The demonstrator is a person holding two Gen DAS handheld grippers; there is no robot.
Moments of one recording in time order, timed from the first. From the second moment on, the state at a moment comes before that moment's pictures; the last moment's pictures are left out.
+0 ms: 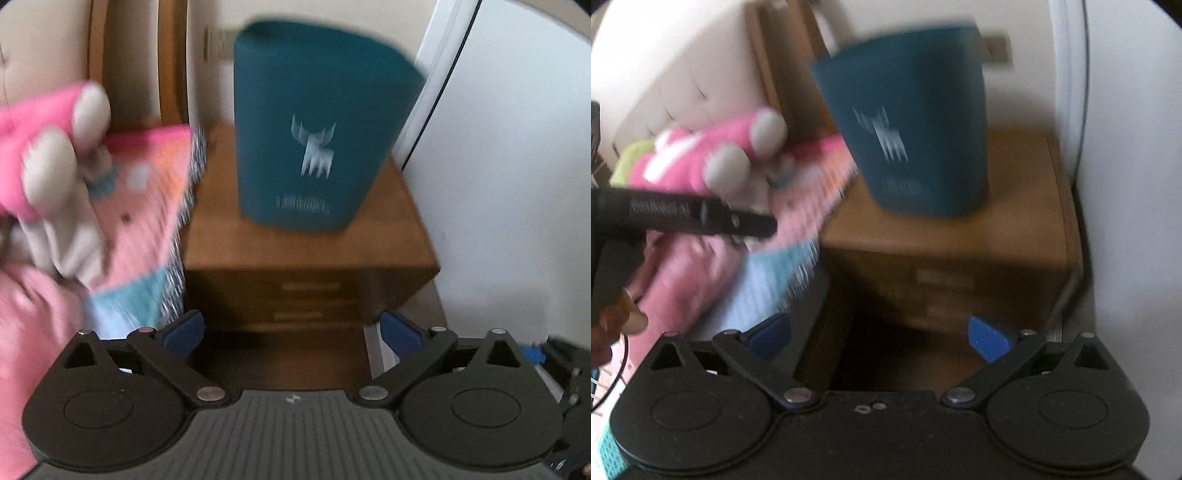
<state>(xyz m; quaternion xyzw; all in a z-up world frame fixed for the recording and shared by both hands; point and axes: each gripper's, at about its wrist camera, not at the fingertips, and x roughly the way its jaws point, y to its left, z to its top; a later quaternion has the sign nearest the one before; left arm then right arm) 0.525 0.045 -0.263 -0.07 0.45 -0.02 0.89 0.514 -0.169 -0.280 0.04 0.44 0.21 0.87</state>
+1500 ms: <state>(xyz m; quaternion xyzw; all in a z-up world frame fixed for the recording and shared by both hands) 0.592 0.049 -0.920 -0.12 0.68 0.11 0.72 0.428 -0.081 -0.882 -0.07 0.67 0.11 0.73</state>
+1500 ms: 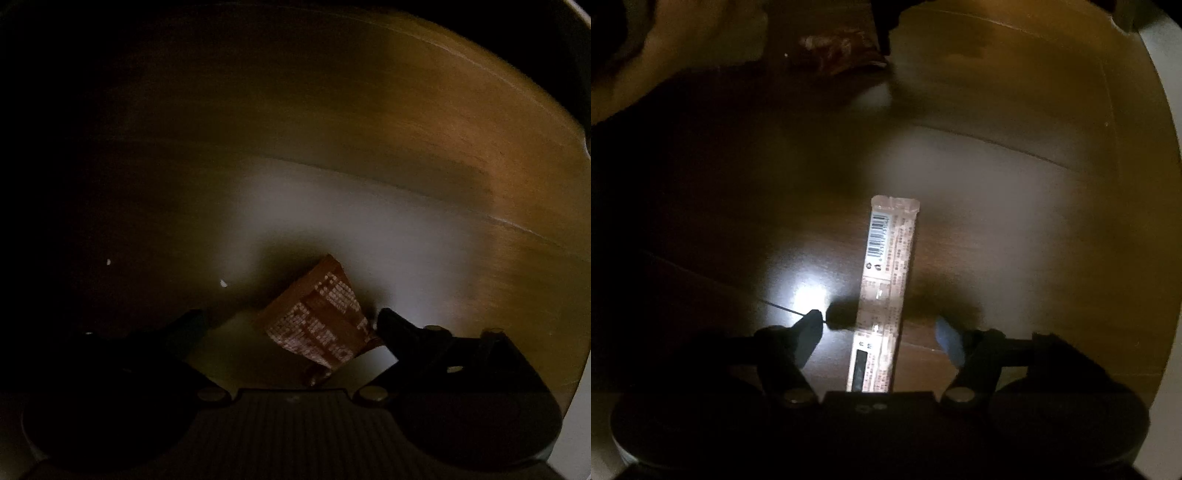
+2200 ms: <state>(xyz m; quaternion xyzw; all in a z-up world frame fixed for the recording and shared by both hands) 0.562 0.051 -0.857 -0.10 0.66 0.10 0.73 0.449 -0.123 -0.801 -0.03 0.64 0.05 0.76</state>
